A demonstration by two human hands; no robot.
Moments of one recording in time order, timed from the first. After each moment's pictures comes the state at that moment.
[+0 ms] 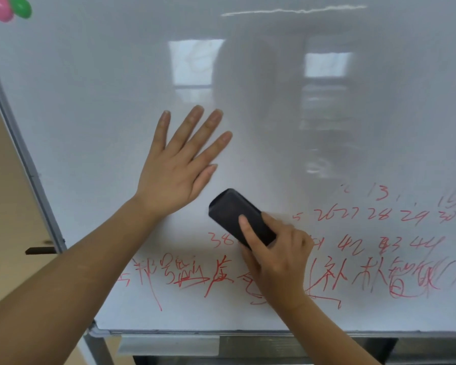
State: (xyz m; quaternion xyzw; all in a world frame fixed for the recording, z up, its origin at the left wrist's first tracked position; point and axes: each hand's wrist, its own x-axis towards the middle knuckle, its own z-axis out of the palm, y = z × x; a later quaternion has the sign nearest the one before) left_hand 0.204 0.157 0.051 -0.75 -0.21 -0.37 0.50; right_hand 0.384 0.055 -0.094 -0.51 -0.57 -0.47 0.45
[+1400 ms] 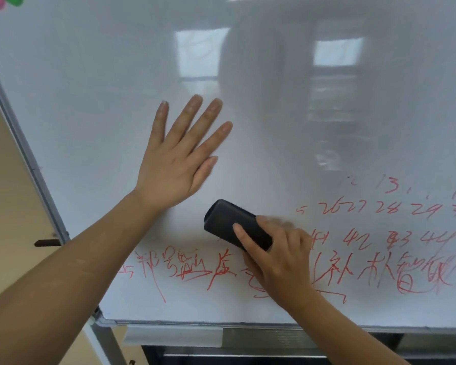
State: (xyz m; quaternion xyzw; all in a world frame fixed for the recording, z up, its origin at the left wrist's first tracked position) left_hand 0.204 0.160 0.051 -0.75 -0.21 -0.38 0.50; right_hand 0.393 0.056 -0.103 -0.46 -0.63 -0.47 0.40
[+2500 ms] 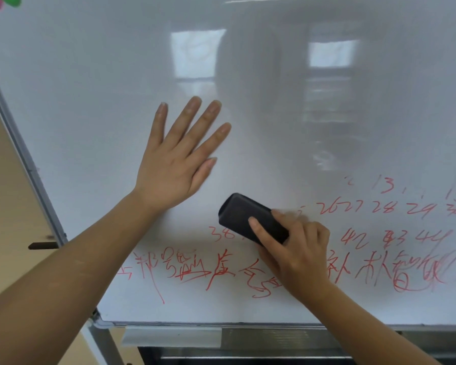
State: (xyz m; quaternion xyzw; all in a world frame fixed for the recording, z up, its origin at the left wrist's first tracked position) left_hand 0.207 0.165 0.052 -0.75 -0.21 -0.38 0.50; right_hand 0.424 0.057 -0.092 -0.45 -0.63 -0.50 0.39
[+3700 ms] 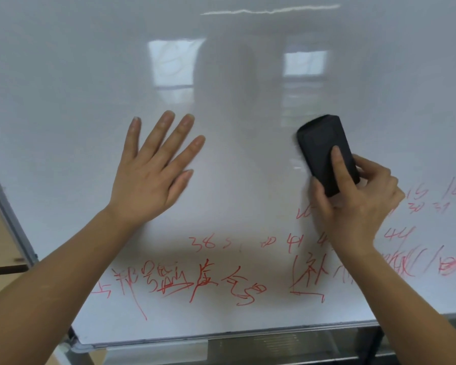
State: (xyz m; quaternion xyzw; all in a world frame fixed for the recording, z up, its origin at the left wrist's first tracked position) left_hand 0.214 0.175 0.049 -0.75 -0.20 -0.38 0.51; right_hand 0.513 0.044 -0.015 -0.57 -0.43 -0.48 0.51
